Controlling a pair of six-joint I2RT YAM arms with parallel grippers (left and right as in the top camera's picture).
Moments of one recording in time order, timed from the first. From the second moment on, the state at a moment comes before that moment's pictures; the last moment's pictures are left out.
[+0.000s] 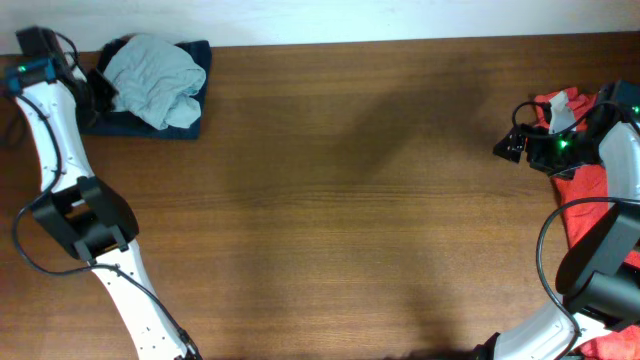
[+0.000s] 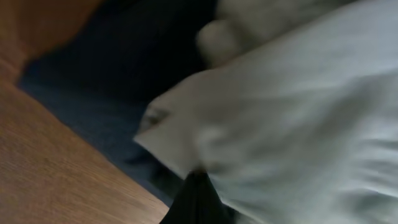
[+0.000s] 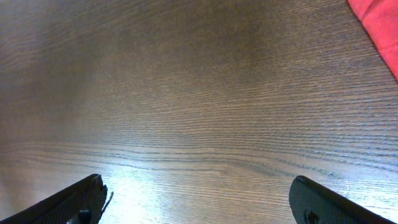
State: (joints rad) left arm 0.39 2.66 2.68 -1.22 0.19 -0.37; right arm -0.48 1.93 1.55 -1.02 -0.49 -0.22
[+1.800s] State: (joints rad) left arm 0.33 2.88 3.05 -0.92 0.72 -0.60; right arm -0.48 1.93 1.55 -1.02 -0.49 -0.22
